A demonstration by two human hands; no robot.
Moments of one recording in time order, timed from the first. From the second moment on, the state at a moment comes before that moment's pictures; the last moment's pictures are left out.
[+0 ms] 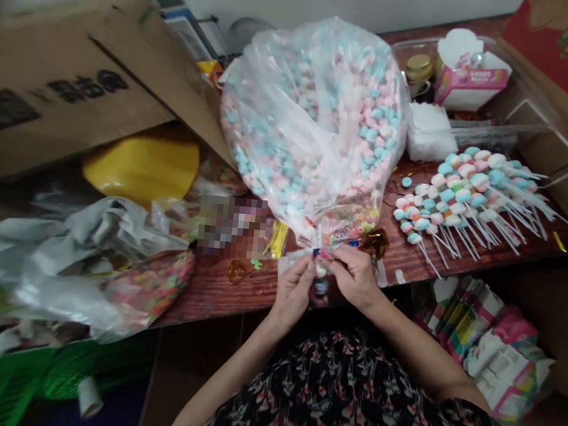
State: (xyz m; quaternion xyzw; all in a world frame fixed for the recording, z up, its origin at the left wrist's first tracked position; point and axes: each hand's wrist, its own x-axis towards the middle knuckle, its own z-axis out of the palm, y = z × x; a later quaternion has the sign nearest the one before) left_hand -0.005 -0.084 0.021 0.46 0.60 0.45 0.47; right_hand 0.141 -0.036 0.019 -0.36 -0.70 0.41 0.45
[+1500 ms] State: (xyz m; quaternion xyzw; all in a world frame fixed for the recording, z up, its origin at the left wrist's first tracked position) left_hand -0.025 -0.070 0.027 0.71 0.50 0.30 0.39; right_hand 0.232 -0.011 0.022 -0.51 -0.73 0.27 0.36
